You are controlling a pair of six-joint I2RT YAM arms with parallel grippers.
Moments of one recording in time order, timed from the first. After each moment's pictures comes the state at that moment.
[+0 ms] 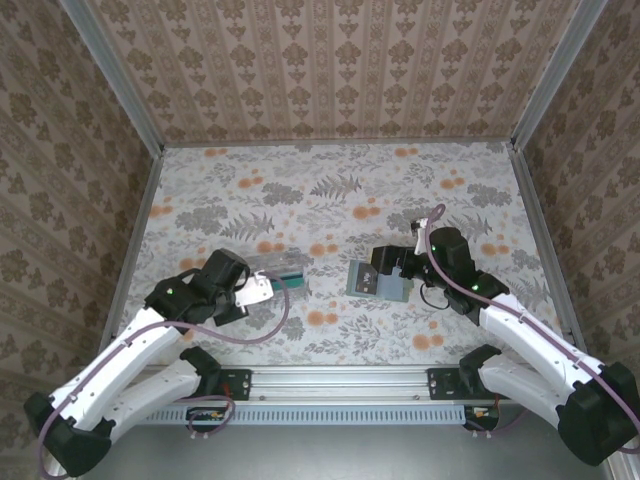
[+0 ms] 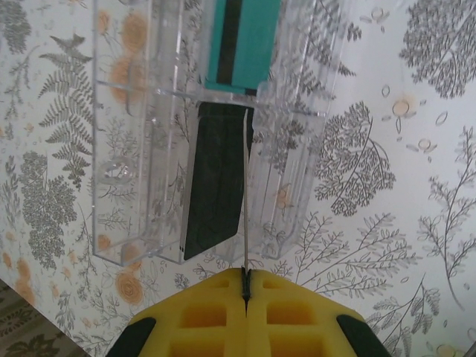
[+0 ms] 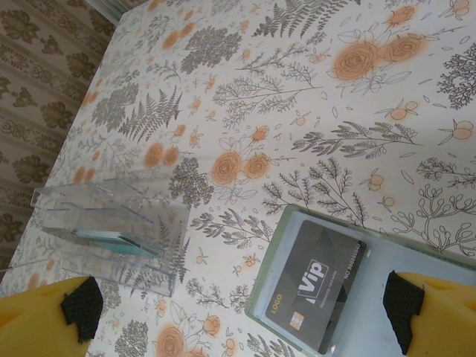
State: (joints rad) left arm -0.70 0.78 0.77 -1.09 -0.19 0.70; right arm 0.44 0.93 0.56 -0.17 -0.21 0.55
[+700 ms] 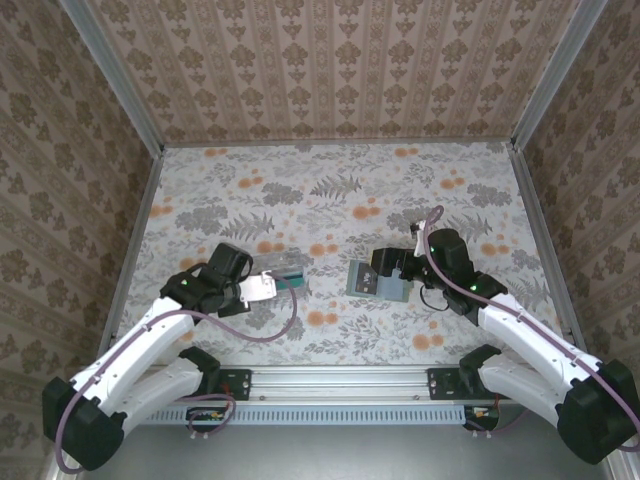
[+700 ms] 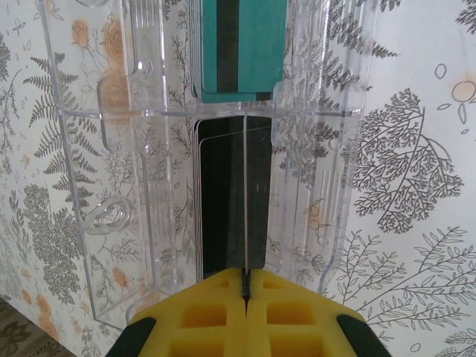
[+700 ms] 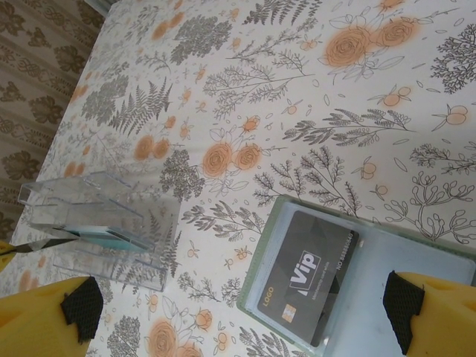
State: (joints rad) left arm -0.60 0.88 0.68 -0.89 -0.17 0.91; right arm 0.44 0.94 0.54 -0.17 -0.21 0.56
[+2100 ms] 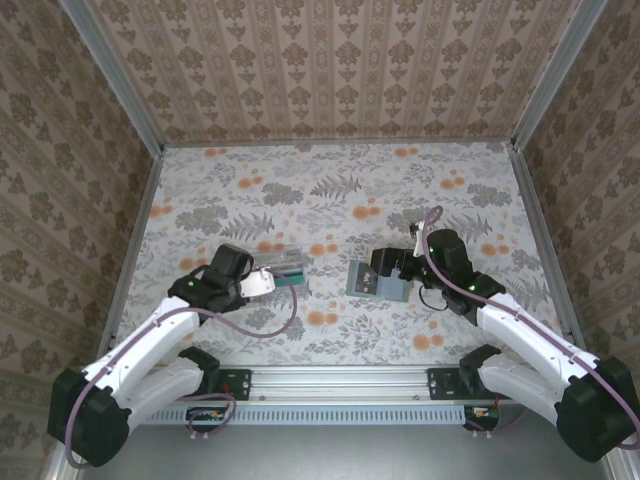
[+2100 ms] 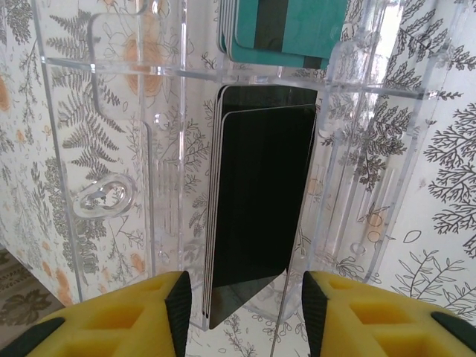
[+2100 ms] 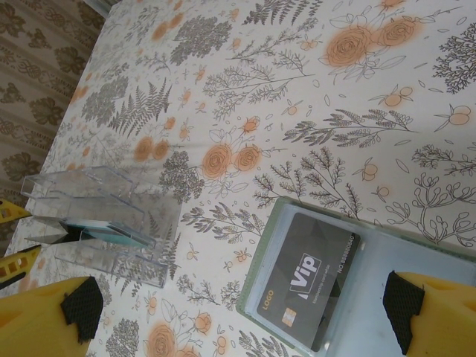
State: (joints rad) left arm -0.55 0.92 0.58 -0.70 -0.26 0.93; right arm 0.44 0.95 0.53 -0.14 -0.21 0.56
